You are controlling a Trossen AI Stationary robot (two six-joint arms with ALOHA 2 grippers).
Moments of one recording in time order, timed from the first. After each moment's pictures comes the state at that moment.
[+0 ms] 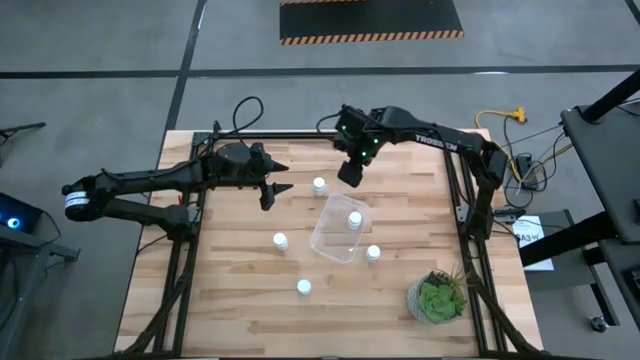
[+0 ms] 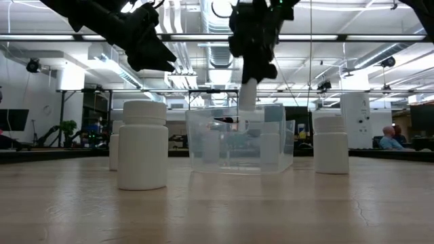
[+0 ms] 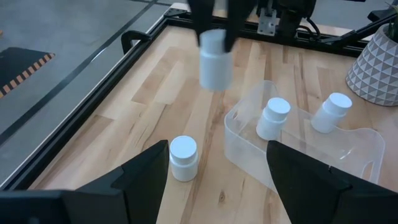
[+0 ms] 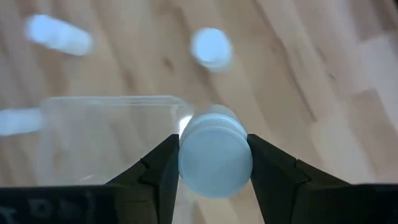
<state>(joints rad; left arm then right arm) 0.32 1.03 0.75 -0.14 0.05 -0.02 -0.39 1.87 1.78 -1.13 -0.24 0.10</state>
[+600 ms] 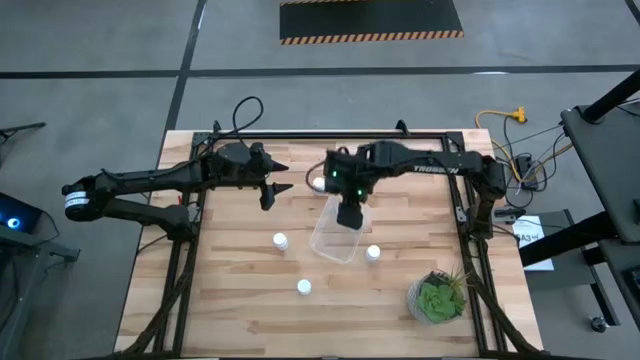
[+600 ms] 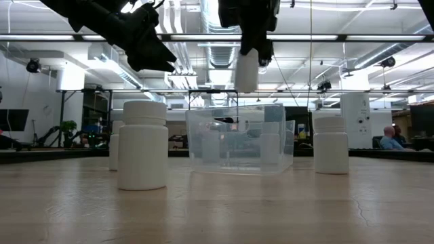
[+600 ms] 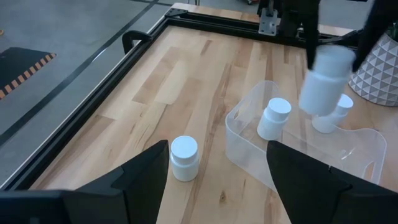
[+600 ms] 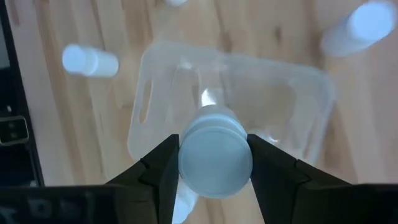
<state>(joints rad) 0.31 1.03 0.75 -0.14 0.05 -0.02 -0.11 1.87 1.81 -1.19 -0.24 0.17</state>
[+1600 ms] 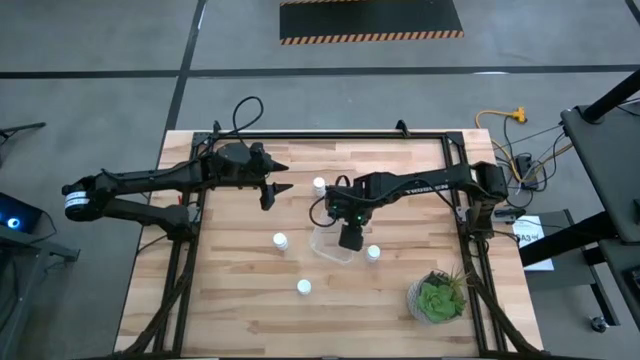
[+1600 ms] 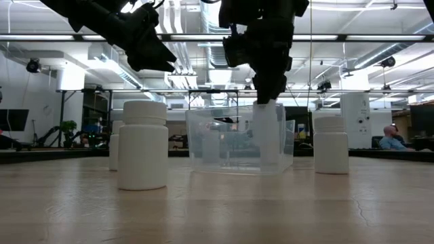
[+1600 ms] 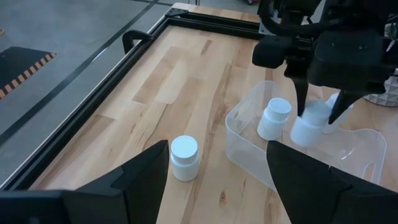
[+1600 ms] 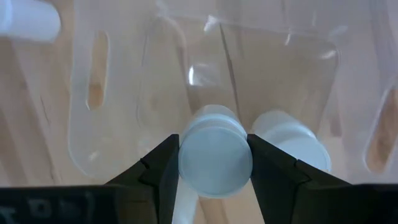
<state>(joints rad) 0.32 1.03 0.75 -0.14 0.05 -0.02 -0.02 1.87 1.47 -0.92 -0.15 0.28</state>
